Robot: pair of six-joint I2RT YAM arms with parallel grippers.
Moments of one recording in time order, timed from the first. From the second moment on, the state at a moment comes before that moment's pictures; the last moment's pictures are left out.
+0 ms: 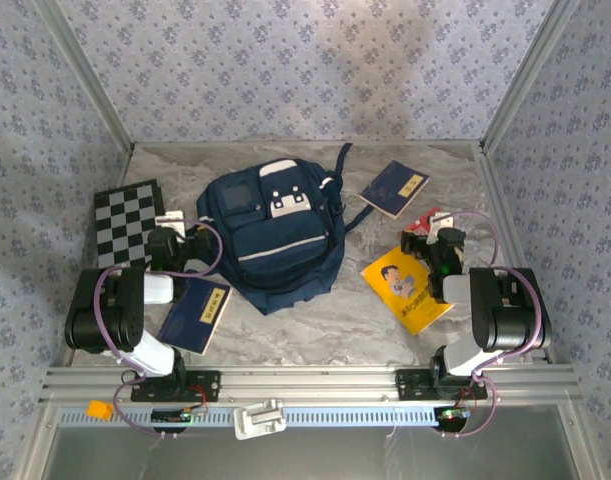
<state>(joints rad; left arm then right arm) 0.01 1.54 0.39 0.72 -0.08 -0.05 -0.03 1.53 0.37 0.71 0.04 -0.02</state>
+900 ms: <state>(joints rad) 0.01 1.18 0.47 0.33 -0.01 -0.13 0.00 1.19 0.48 0.35 0.08 0.06</state>
